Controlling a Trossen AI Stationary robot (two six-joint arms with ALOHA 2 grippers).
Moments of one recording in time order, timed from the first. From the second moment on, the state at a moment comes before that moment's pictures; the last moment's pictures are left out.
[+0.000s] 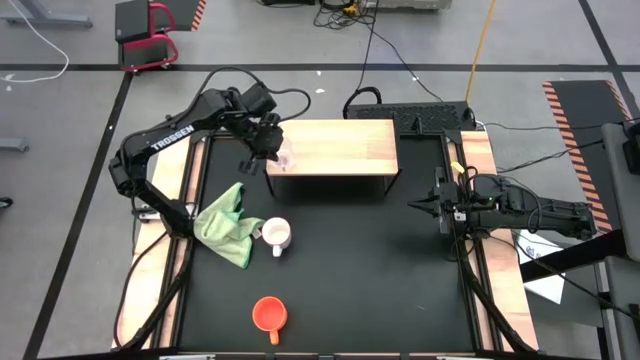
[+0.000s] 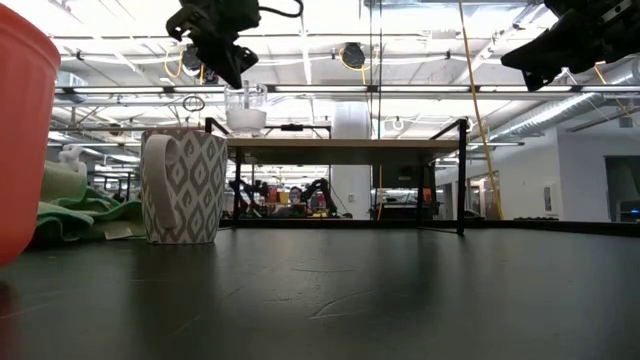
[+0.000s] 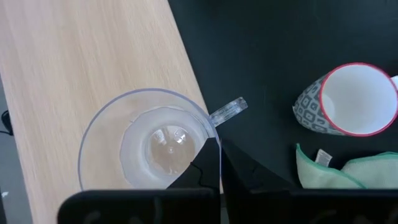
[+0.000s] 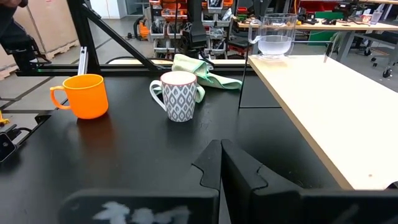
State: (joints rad) left arm 0.58 1.55 1.63 -1.25 0.35 0.86; right arm -0.11 0.23 0.36 -0.34 -0.08 -0.01
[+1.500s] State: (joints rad) left arm 0.61 1.55 1.56 -1.22 0.36 0.89; right arm -0.11 0.23 0.36 -0.34 -0.08 -0.01
